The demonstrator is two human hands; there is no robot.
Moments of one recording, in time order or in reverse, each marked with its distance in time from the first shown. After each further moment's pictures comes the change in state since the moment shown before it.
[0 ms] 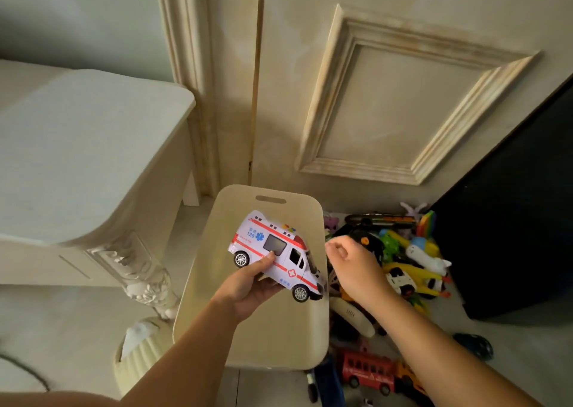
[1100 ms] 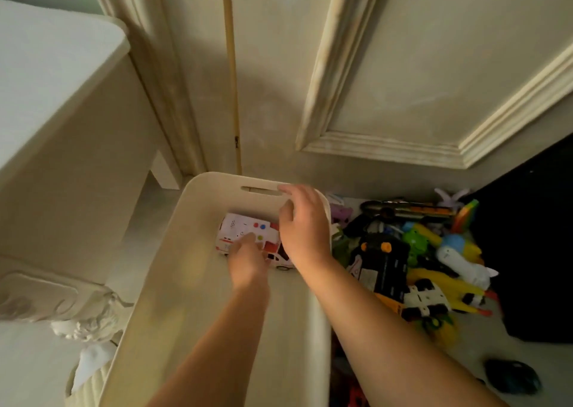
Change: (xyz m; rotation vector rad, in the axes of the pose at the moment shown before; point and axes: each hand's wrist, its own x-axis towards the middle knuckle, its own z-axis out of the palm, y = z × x) left_hand 0.129 -0.004 0.033 0.073 0.699 0.172; right_hand 0.151 -0.015 0.095 0.163 0.297 -0.383
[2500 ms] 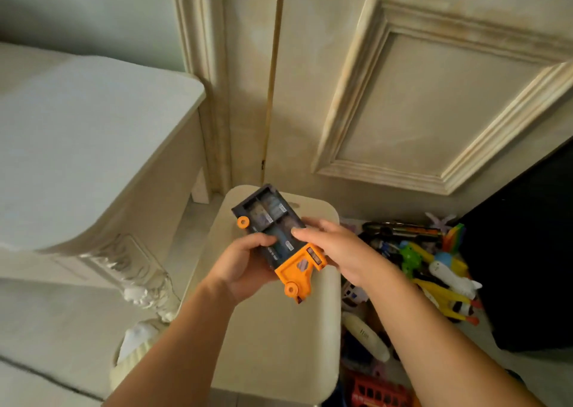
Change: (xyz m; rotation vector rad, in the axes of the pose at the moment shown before) left_hand -0.074 0.067 -0.088 -0.048 -0.895 -0.099; right_hand -0.037 -0.058 -0.086 0.479 -0.605 0.620
